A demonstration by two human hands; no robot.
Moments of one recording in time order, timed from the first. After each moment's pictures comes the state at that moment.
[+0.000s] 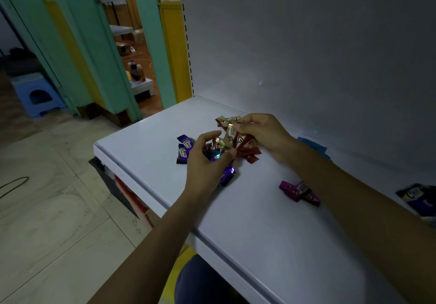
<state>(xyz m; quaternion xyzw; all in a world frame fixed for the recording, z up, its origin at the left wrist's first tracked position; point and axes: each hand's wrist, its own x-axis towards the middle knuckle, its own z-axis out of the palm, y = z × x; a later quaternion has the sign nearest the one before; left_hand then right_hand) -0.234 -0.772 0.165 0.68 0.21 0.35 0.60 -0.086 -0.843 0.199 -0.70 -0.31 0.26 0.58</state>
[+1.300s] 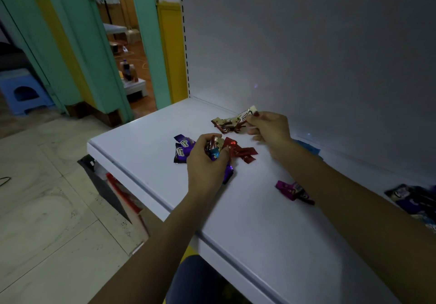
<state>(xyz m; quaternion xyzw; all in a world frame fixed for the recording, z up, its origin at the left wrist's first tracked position) -0.228 -0.778 0.162 0.70 0.24 0.39 0.54 -0.073 -0.839 0.193 -0.71 -0.16 0.15 0.67</state>
